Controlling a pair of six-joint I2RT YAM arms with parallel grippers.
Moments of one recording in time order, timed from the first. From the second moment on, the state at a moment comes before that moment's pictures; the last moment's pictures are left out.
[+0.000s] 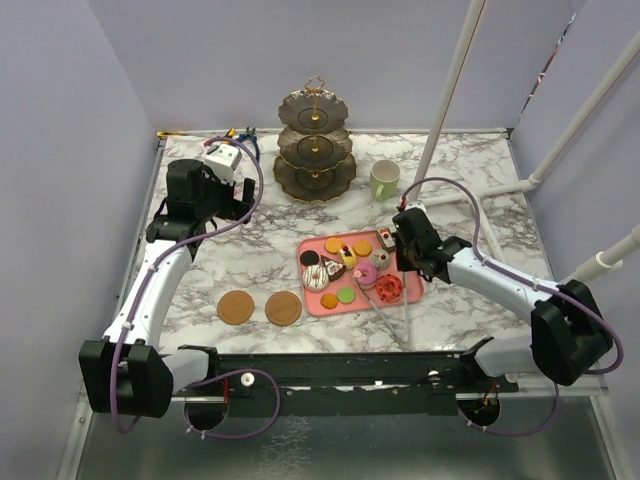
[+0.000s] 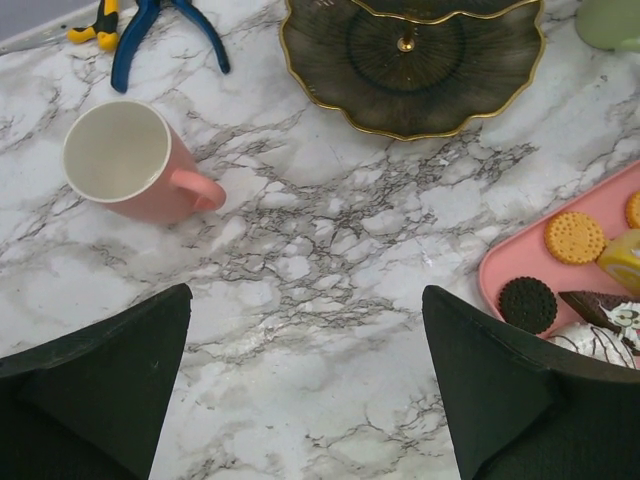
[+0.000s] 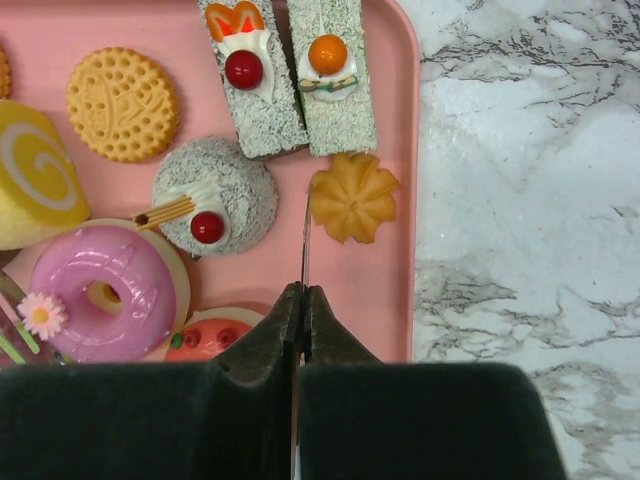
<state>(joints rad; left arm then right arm) -0.09 1.18 1.01 -0.29 0.23 0.17 0.58 1.37 0.79 -0.36 0.28 0.35</state>
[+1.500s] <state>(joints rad) -0.89 0.95 1.02 -0.85 0.25 1.24 0.92 1.67 1.76 -1.07 0.17 0.17</state>
